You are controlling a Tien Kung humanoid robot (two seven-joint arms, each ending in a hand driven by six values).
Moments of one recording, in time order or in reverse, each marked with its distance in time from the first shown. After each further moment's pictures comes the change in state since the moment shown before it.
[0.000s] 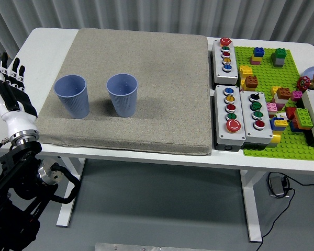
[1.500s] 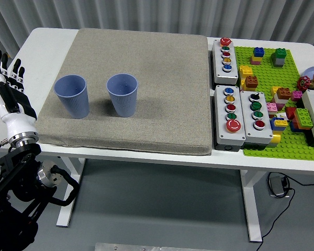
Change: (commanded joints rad) left arm 0.009 0.011 0.004 0.000 0.024 0.000 0.000; right arm -0.014 0.002 0.004 0.001 -0.004 0.002 -0.009
